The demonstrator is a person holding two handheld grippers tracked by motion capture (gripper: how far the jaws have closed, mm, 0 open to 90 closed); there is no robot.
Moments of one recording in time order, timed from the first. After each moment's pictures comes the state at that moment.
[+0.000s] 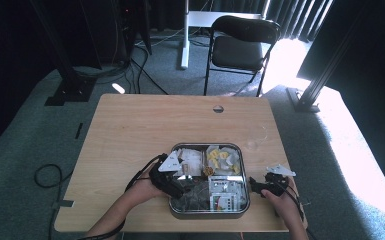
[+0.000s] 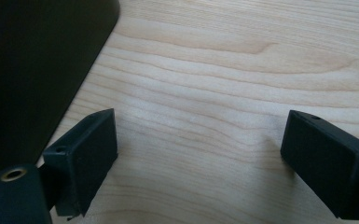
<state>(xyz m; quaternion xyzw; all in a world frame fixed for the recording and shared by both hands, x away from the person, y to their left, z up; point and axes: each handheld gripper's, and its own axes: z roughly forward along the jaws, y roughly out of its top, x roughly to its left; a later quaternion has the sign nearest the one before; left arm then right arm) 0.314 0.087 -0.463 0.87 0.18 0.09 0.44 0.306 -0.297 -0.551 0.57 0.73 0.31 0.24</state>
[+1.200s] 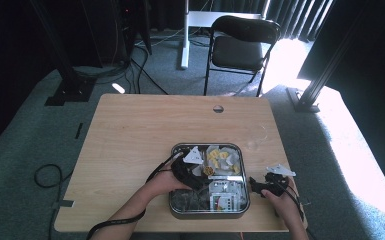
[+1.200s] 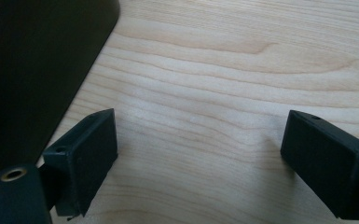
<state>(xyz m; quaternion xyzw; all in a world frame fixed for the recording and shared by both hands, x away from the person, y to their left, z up) 0.344 0.031 -0.475 0.89 0.16 0.06 0.42 0.306 -0.297 -0.551 0.57 0.72 0.31 0.24</state>
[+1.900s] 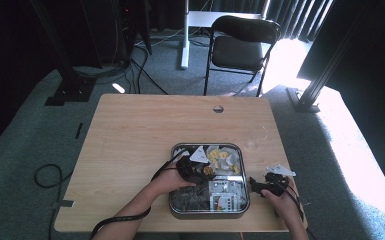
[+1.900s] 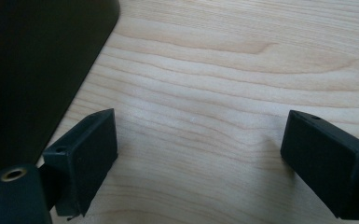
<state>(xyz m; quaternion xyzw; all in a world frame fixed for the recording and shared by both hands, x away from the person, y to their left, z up) 0.349 0.017 -0.478 0.90 0.16 0.05 0.40 0.306 -0.296 -0.551 0.57 0.72 0.31 0.24</state>
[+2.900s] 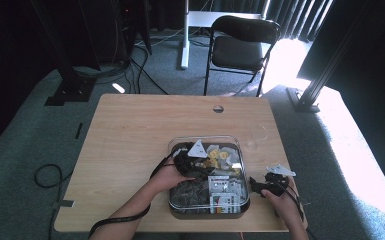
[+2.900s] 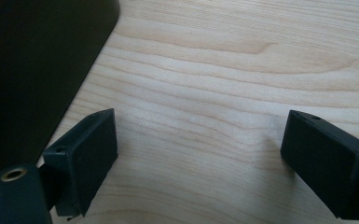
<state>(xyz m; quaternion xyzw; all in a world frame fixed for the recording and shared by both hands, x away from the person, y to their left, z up) 0.346 0.026 -0.444 0.89 0.17 0.08 0.41 0.306 -0.297 -0.551 0.57 0.73 0.31 0.24</state>
